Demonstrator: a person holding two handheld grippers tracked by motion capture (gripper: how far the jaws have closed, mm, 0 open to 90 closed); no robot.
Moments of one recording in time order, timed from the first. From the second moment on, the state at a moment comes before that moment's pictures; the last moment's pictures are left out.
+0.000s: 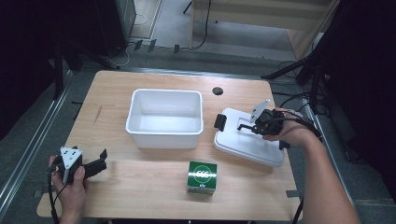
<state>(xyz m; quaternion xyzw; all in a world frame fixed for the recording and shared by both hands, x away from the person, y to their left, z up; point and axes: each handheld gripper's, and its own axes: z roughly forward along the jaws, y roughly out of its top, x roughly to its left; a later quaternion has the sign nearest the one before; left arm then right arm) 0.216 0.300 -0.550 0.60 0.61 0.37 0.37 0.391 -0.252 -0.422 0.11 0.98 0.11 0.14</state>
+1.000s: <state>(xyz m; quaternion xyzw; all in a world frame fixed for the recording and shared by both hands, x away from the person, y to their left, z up) 0.216 0.300 -0.550 0.60 0.61 0.37 0.37 0.390 -0.256 -0.461 0.14 0.97 0.12 0.14</state>
